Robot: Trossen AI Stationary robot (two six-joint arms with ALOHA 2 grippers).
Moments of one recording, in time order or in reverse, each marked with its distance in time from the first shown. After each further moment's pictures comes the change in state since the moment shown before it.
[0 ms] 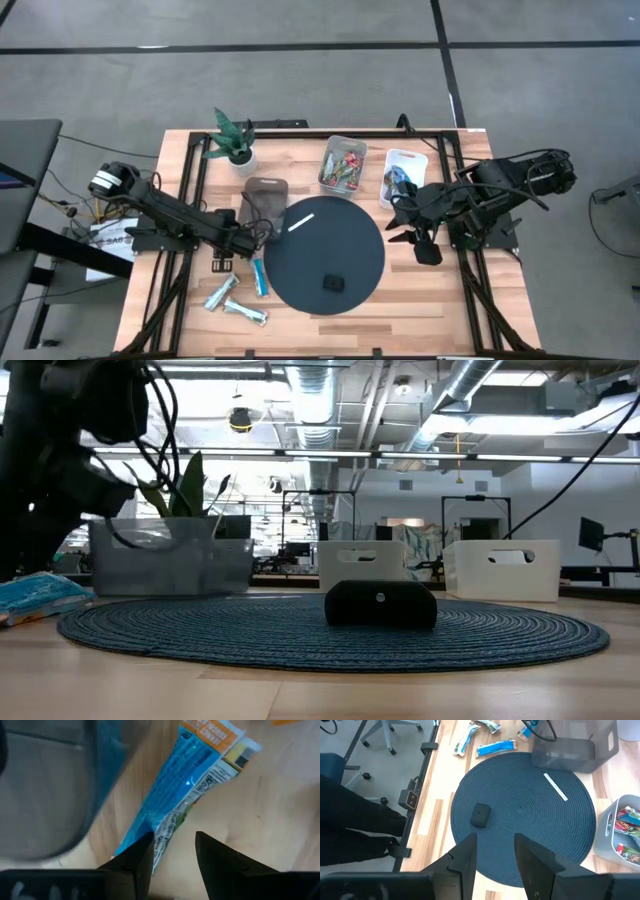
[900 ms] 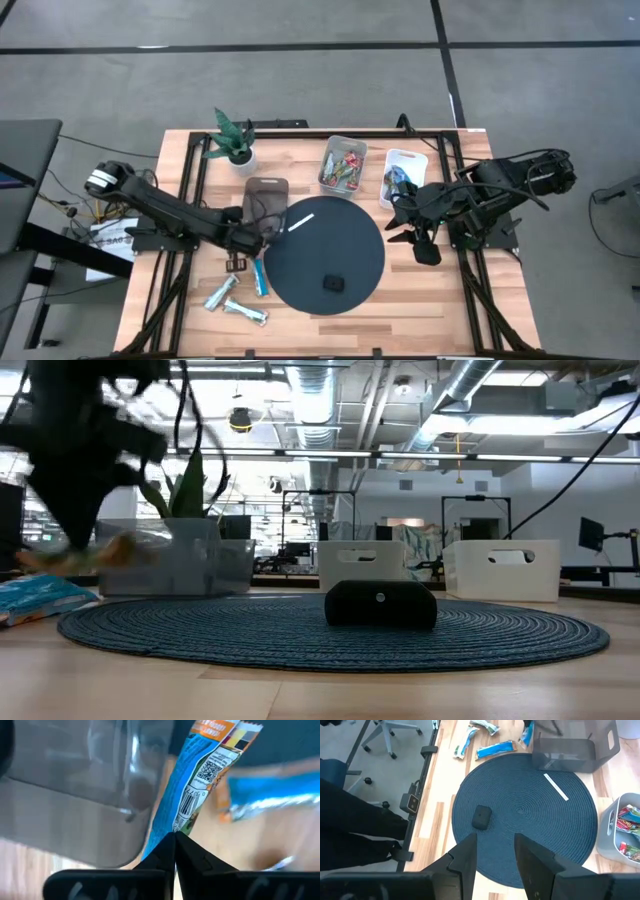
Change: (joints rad) left arm 0.001 -0.053 0.130 0.040 -0.097 -0.108; right arm 0.000 0.000 0.000 0.008 0.002 0.022
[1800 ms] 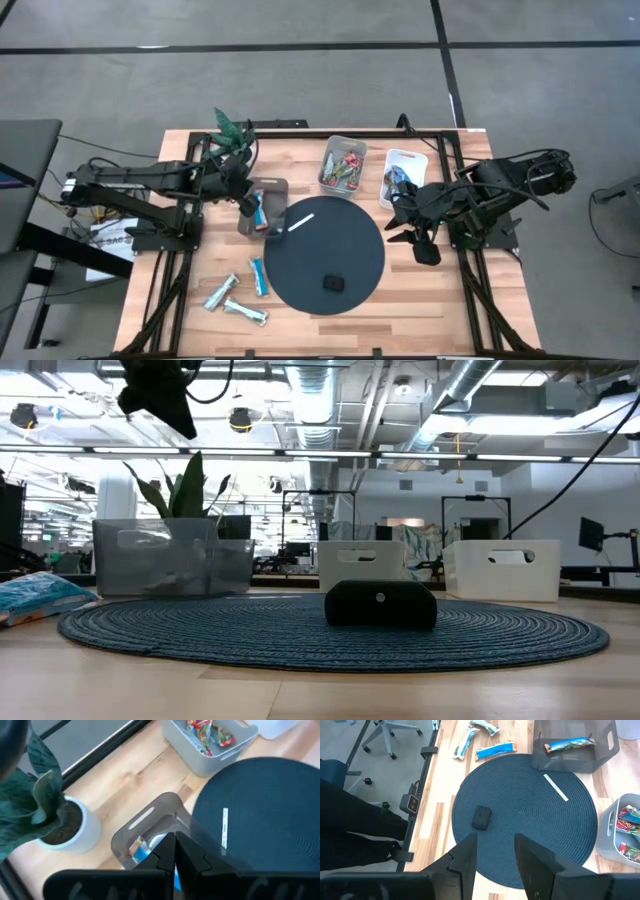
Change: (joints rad) left arm 0.305 -0.274 0.282 -0.054 -0.348 -0.143; right arm 0.000 0.000 0.000 0.003 0.002 0.000
